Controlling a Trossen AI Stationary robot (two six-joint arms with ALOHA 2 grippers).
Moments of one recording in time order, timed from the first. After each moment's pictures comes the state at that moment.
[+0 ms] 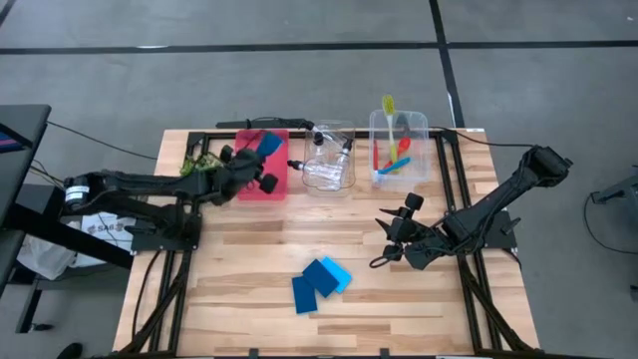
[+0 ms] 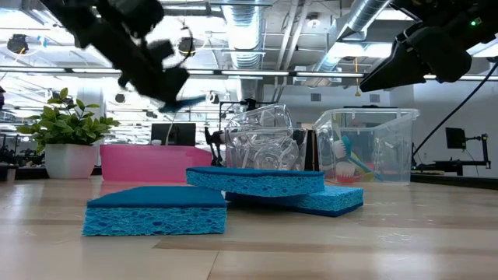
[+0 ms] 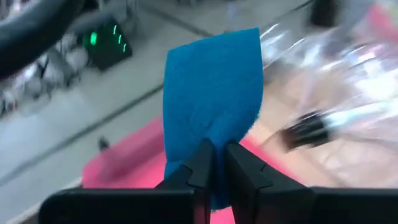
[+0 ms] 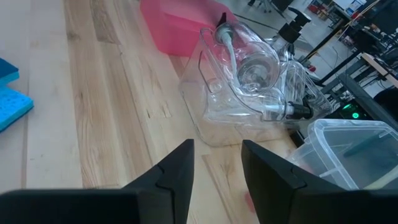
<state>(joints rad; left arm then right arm) 0.19 1.13 0.57 0.01 -0.79 -0.14 0.57 1.07 0.57 -0.31 1.07 0.29</state>
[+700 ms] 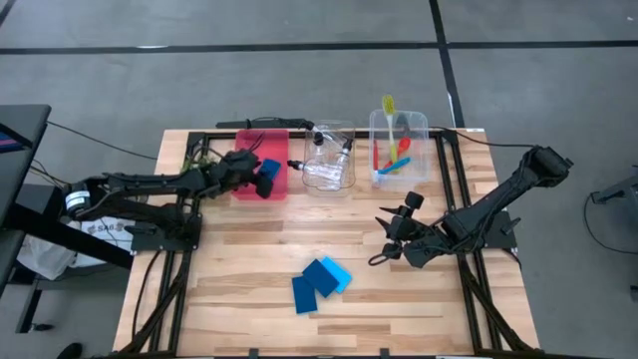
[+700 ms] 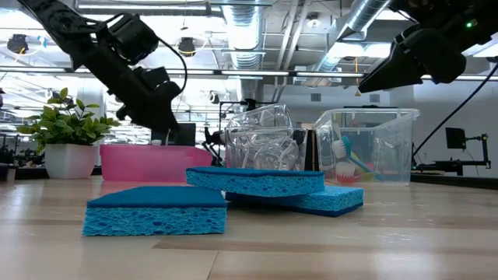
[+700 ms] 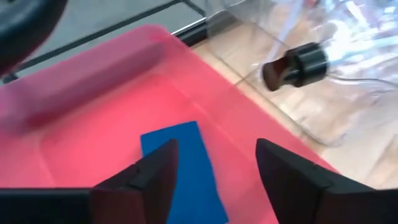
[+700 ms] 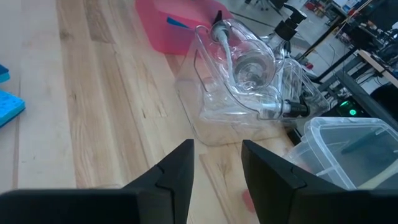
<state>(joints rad) 0.40 1.14 0.46 0.04 -0.34 -0.24 0.55 1.07 0.57 -0.30 1.07 0.29</state>
